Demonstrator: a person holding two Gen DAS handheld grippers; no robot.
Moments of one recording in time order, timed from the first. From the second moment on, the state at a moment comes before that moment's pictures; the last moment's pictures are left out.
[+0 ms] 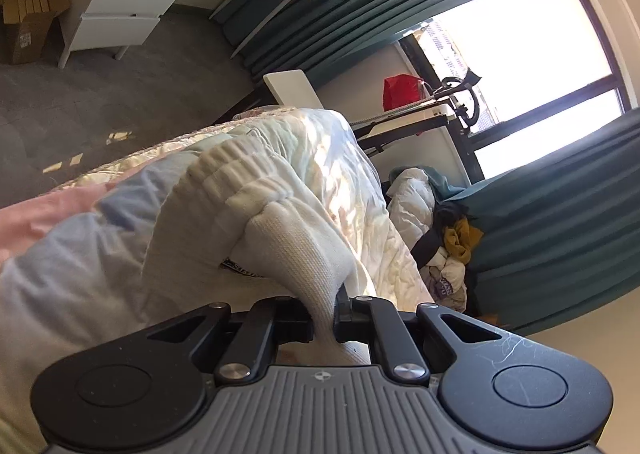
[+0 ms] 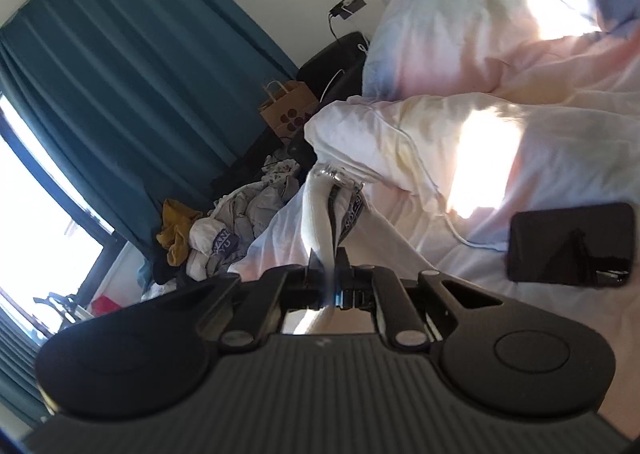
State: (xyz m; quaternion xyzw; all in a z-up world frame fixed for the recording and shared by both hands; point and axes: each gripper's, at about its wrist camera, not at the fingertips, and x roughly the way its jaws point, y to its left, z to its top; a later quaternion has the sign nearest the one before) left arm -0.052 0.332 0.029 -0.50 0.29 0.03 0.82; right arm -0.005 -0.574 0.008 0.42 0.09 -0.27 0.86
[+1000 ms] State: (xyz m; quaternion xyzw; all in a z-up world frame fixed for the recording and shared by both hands) left arm 0.221 0.350 -0.037 -0.50 0.35 0.05 0.79; right arm 0.252 -0.534 -0.069 0.34 0.17 -0.26 0.89
